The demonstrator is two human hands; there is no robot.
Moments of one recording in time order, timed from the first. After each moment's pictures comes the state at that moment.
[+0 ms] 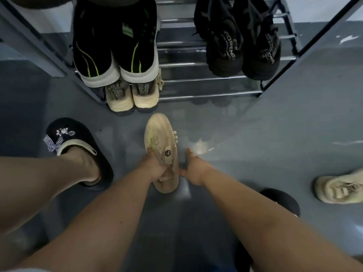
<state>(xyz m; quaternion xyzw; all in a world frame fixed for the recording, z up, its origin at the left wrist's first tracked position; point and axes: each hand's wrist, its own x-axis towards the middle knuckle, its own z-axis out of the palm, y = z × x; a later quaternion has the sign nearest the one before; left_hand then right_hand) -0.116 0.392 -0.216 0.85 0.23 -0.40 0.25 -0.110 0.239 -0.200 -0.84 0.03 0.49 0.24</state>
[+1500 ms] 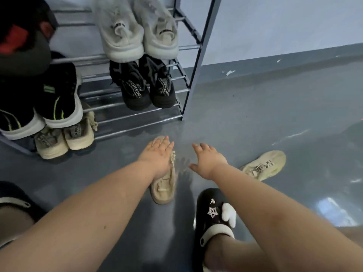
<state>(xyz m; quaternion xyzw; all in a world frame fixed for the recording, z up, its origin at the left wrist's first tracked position) -0.082 0.220 -0.102 0.92 -0.29 -0.27 -0.03 -0.131 0.059 -0.091 -0.96 0.07 0.28 0.06</state>
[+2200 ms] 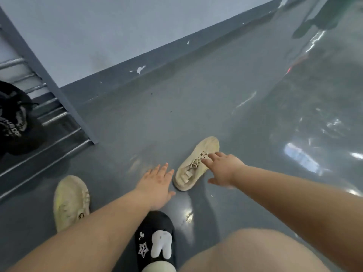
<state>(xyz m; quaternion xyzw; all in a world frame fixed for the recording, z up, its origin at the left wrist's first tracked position) -0.138 -0.016 -0.134 0.82 -0.48 -0.30 -0.07 -0.235 -0.203 -0.098 -0.93 0.12 0.35 -0.04</state>
